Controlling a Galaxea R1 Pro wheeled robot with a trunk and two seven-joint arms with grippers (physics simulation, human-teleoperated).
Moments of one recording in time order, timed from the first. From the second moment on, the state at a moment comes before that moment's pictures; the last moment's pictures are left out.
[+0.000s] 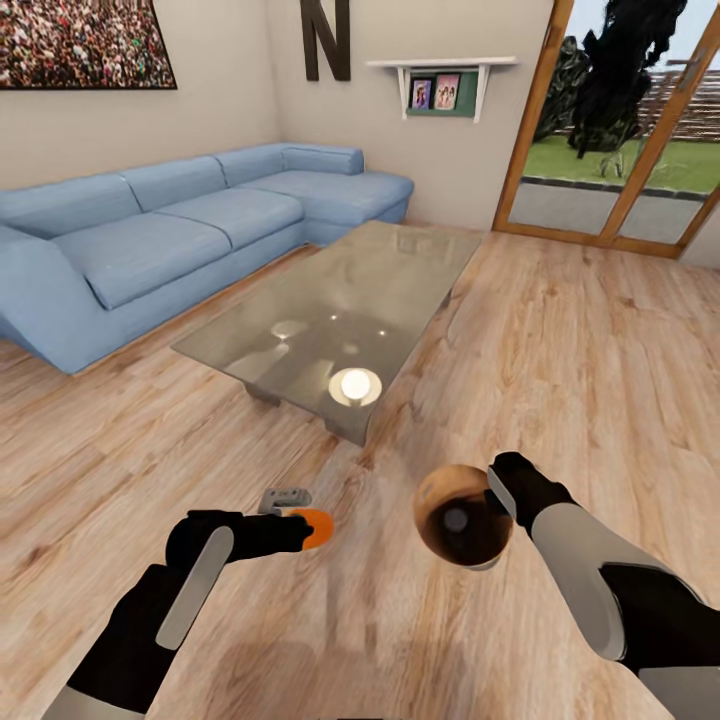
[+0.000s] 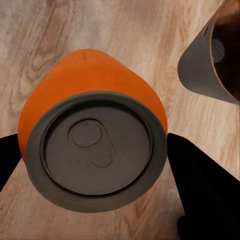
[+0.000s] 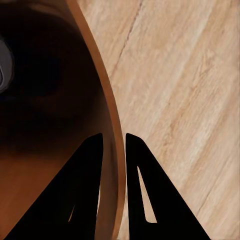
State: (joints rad) left arm -0.46 0.07 -0.25 -1.45 0.55 1.05 0.06; right arm -1.04 -0.03 -0.07 -0.30 0.15 0.81 -0.25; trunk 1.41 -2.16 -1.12
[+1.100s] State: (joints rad) left arm -0.47 0.00 -0.29 -1.45 0.60 1.05 0.06; right arm -1.04 -0.01 -0.07 -0.20 0.14 0.74 -0.30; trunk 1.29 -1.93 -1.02
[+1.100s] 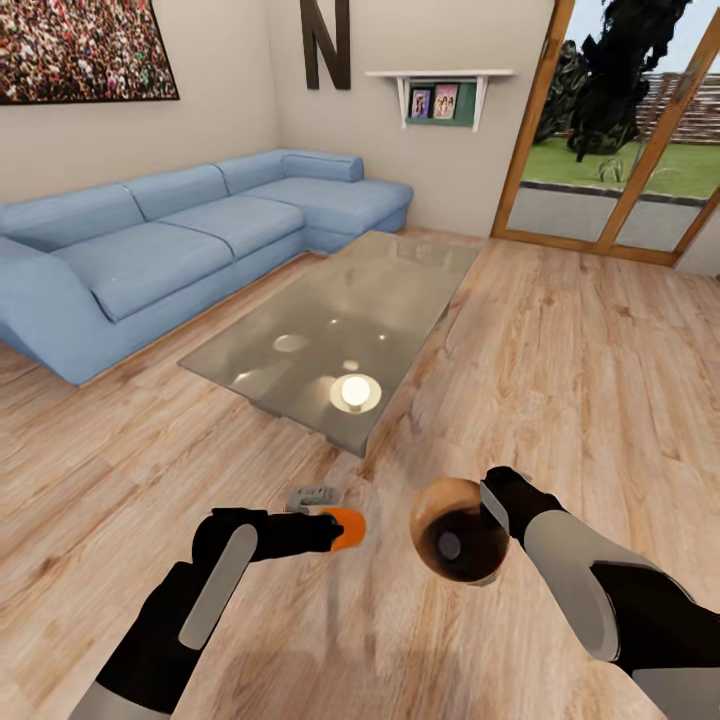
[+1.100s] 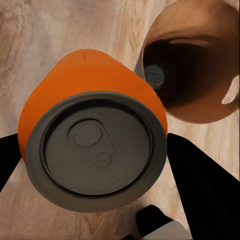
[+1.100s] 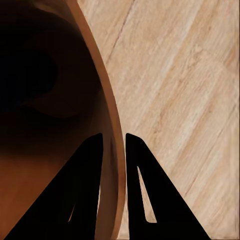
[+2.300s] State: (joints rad) left arm -0.47 -0.03 -0.37 -1.49 0.60 1.05 0.06; right arm -1.04 0.09 -0.07 -0.10 0.14 0.60 -0.64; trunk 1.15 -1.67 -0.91
